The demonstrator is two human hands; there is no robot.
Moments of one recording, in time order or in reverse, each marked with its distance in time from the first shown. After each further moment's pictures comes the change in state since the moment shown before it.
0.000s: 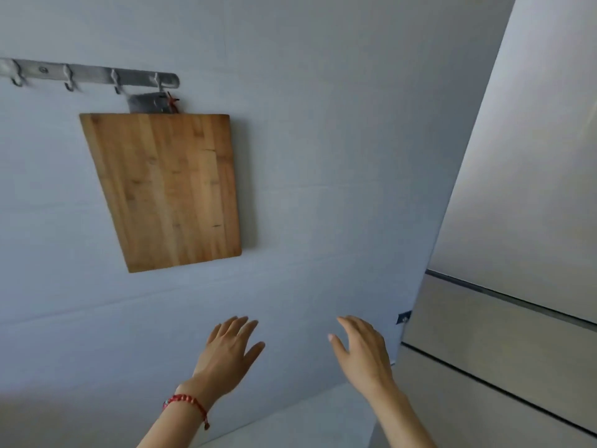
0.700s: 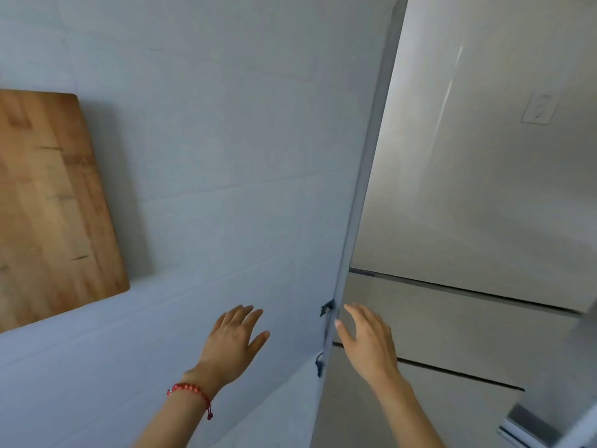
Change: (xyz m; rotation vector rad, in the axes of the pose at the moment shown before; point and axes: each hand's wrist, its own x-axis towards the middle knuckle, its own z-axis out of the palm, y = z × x) left_hand 0.138 0.095 0.035 -0.118 -0.004 0.406; right_hand 0.031 0.089 -0.043 -0.094 0.252 0.350
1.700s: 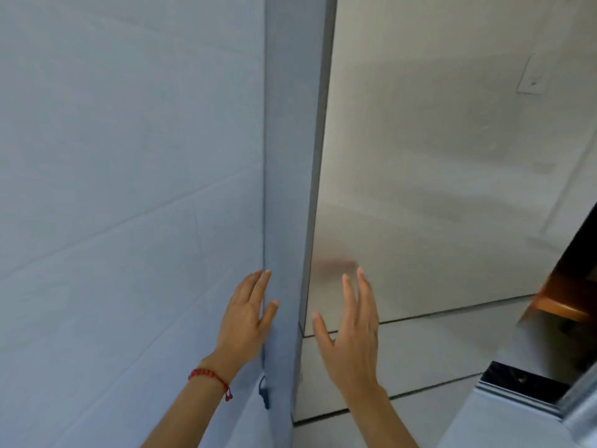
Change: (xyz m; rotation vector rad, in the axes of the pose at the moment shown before) left_hand 0.324 0.070 0.080 -0.563 0.111 0.446; right_hand 0.199 0.062 0.046 -0.135 0.654 0.149
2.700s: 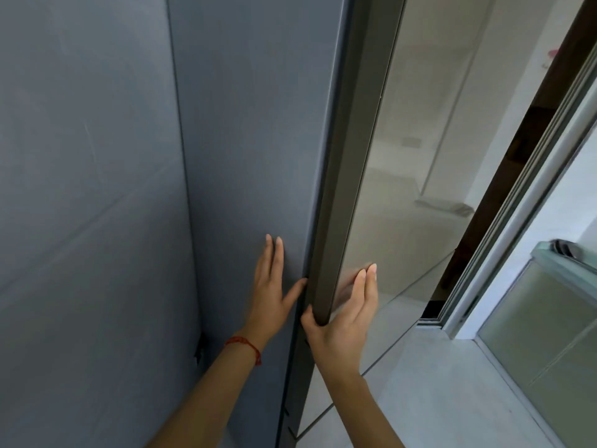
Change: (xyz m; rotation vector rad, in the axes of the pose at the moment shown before) left_hand 0.103 -0.021 0.054 -0.460 -0.156 0.308; right_hand 0.024 -0.031 0.073 -0.246 0.382 0.240
